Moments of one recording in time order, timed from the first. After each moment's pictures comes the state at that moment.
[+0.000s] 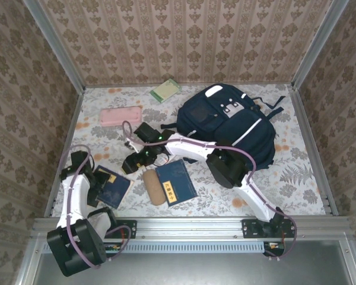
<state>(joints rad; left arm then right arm) 0.29 0.95 0.55 -1.03 0.03 -0.91 0.93 2.39 1.98 -0.54 -0.67 0.37</state>
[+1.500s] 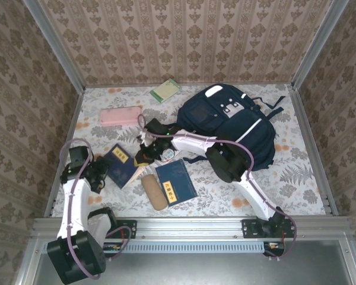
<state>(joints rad) 0.23 0.88 0.59 -0.83 0.17 -0.90 0.81 2.40 1.88 -0.39 -0.80 0.76</state>
